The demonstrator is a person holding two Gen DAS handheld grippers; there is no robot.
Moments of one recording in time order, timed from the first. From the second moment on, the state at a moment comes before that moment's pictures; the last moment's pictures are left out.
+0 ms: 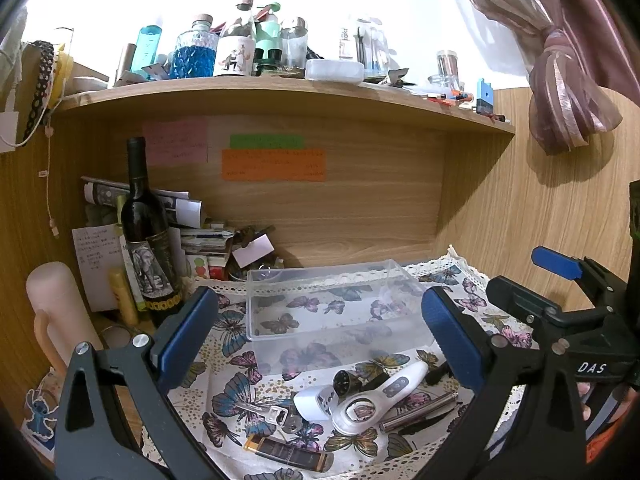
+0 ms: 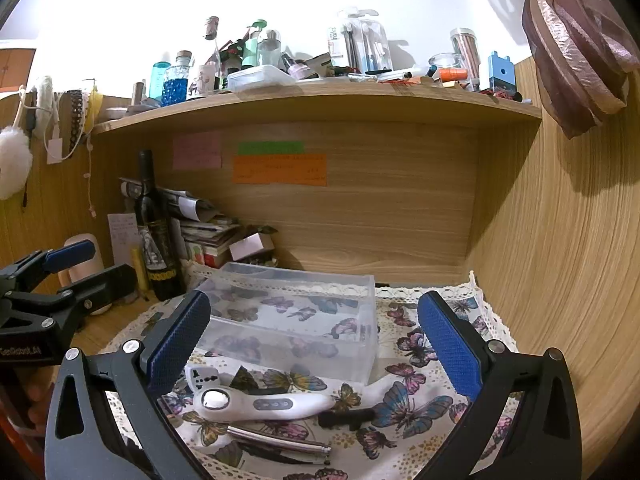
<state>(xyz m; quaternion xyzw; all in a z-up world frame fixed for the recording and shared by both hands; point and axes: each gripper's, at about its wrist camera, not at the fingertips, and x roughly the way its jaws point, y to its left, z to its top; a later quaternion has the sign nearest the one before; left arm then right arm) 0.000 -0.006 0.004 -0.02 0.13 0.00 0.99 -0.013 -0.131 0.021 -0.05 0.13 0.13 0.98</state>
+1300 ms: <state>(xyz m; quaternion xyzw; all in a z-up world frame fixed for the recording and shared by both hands) -0.003 -0.009 0.007 -0.02 0.13 0.00 0.99 -0.018 -0.130 0.026 -0.04 0.12 0.14 0.98</state>
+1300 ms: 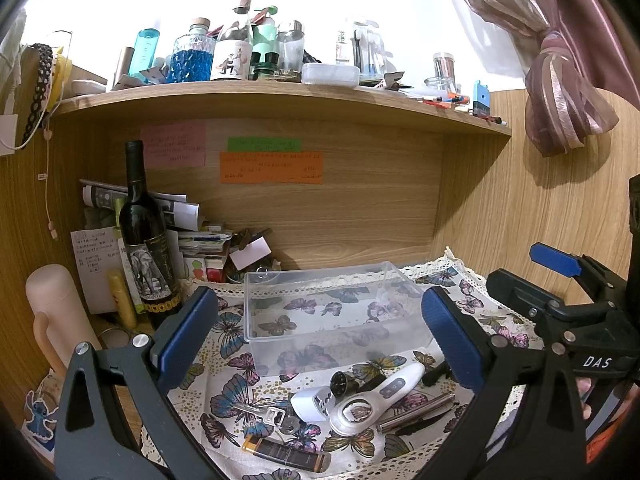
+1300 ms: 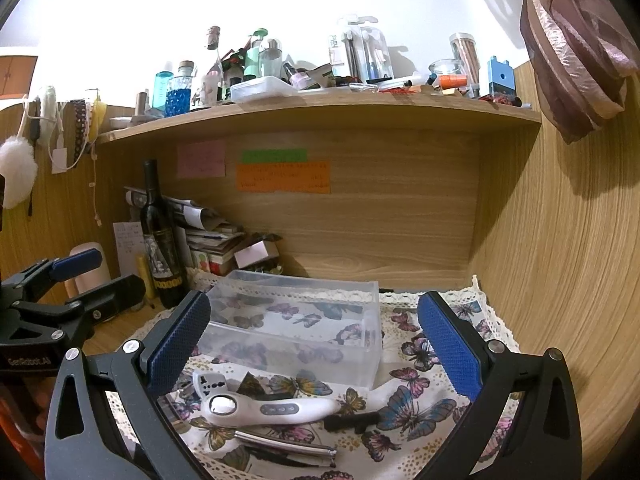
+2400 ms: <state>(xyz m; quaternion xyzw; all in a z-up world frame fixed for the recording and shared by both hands) 0.012 0.019 -0.025 -0.04 0.19 0.02 0.98 0.003 -0.134 -0.001 -0.04 0.20 0.14 0.97</state>
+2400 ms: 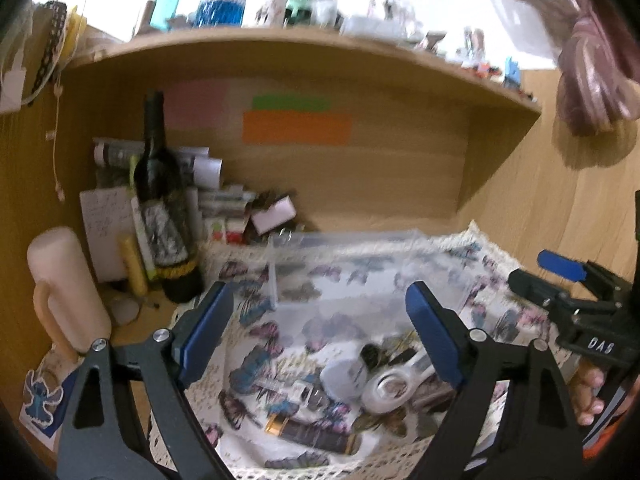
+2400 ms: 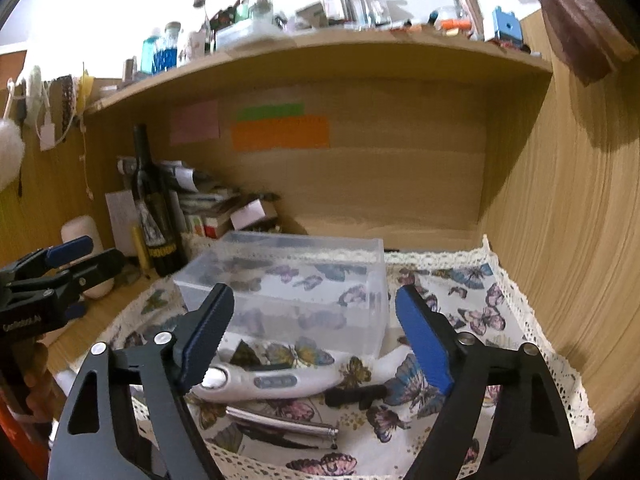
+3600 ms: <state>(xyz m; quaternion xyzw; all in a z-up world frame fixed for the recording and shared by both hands) 0.033 0.016 -0.146 -0.01 0.38 -0.02 0.92 0.036 -0.106 -0.110 -0.16 0.41 0.26 0.86</state>
